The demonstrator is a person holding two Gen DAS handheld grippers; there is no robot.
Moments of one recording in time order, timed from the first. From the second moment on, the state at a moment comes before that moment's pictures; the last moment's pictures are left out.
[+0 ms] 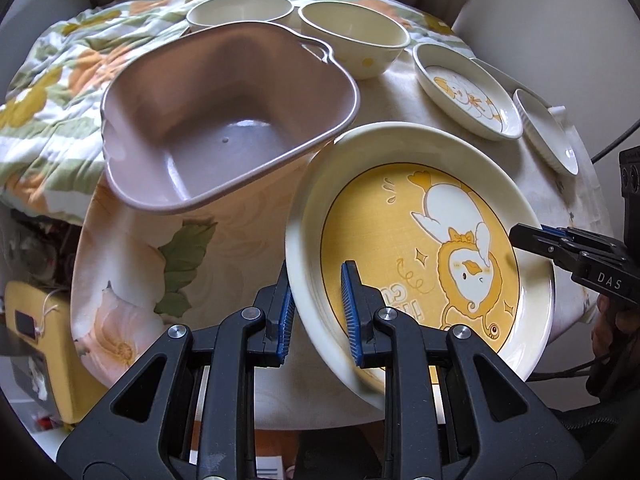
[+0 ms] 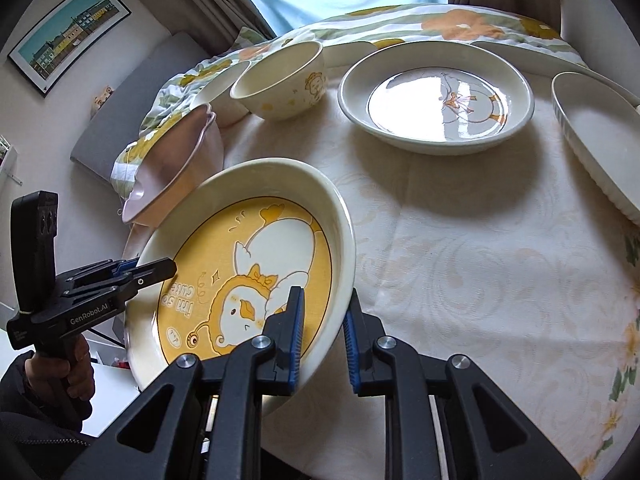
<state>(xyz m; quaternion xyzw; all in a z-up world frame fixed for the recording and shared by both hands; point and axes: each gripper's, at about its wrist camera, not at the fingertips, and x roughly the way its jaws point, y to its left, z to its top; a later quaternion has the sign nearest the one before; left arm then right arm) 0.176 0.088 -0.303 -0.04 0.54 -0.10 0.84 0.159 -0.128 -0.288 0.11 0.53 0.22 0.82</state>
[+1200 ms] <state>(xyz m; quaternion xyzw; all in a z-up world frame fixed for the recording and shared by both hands) 0.157 0.046 -0.257 0.02 0.50 -0.08 0.86 0.135 -0.155 -0.244 0.11 0.50 0.18 0.84</state>
